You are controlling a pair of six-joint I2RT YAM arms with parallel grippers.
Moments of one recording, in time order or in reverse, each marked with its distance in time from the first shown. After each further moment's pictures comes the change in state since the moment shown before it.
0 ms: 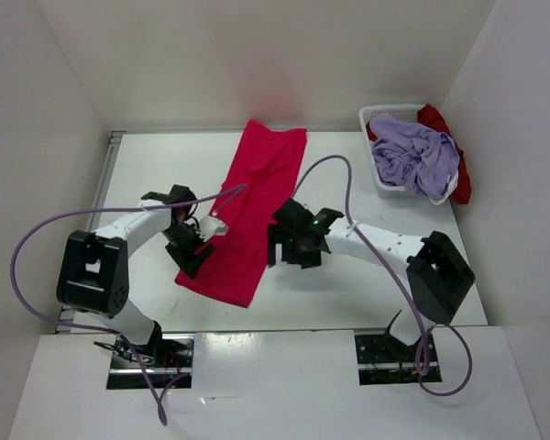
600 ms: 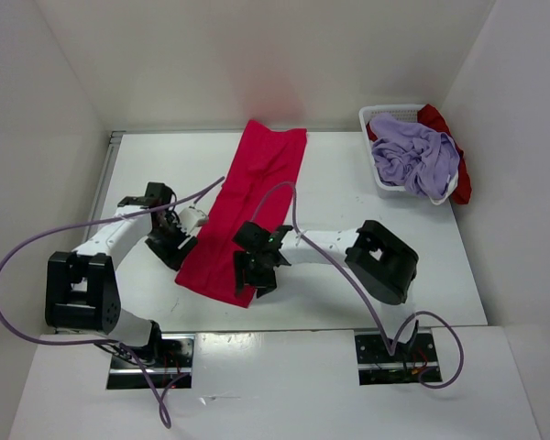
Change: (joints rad) left arm 0.137 -0.149 -0.043 0.064 -0.097 0.034; right arm 0.241 0.329 0.116 0.184 -0.283 0.167
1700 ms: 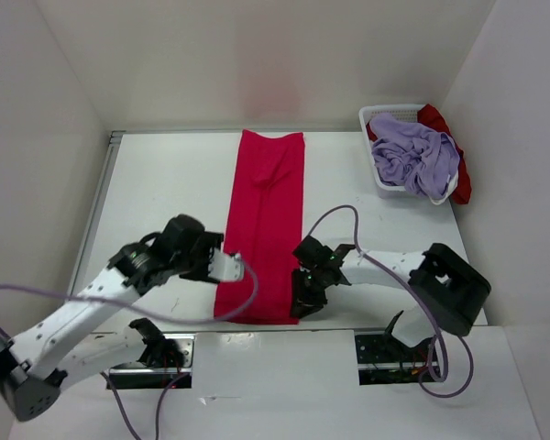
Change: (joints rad) left arm -0.599 -0.496 -0.064 0.072 -0.179 0.359; right arm -0.161 -0.401 -0.546 0.082 -0.151 -0.053
